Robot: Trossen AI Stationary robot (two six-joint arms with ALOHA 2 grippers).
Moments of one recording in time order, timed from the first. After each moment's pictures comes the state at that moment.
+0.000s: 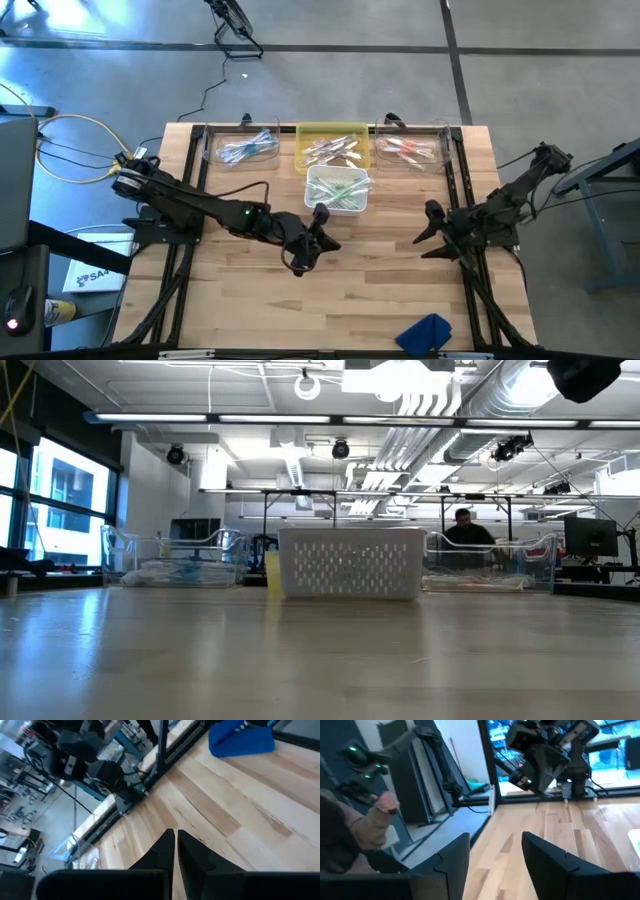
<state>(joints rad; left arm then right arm) -0.29 1.57 1.21 -0.01 -0.19 0.65 0.66 0.44 0.38 0.03 0.24 0.26</state>
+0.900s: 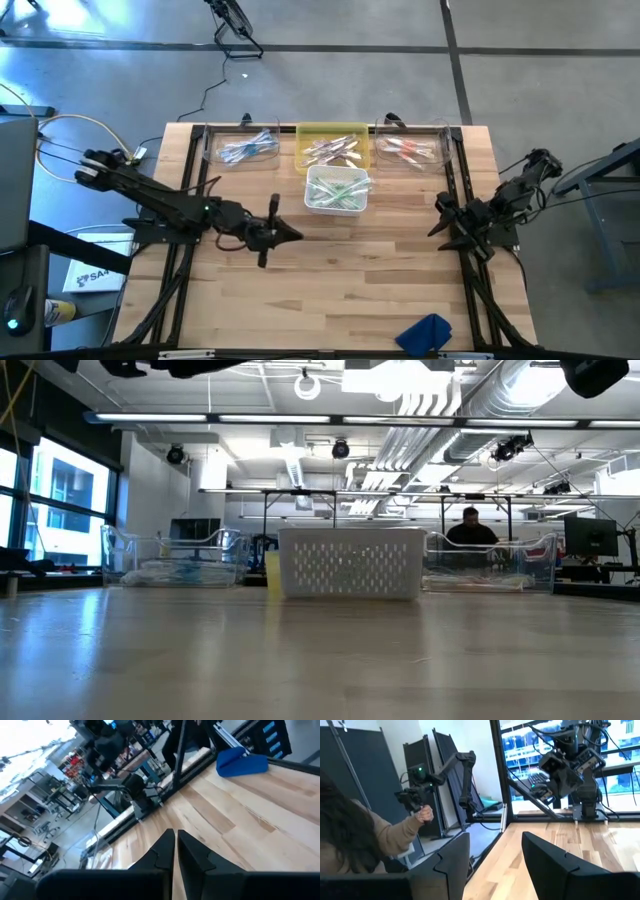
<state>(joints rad) -0.30 1.17 0.65 0.39 -0.19 0.61 0.66 0.19 0.36 -0.08 0.18 0.20</state>
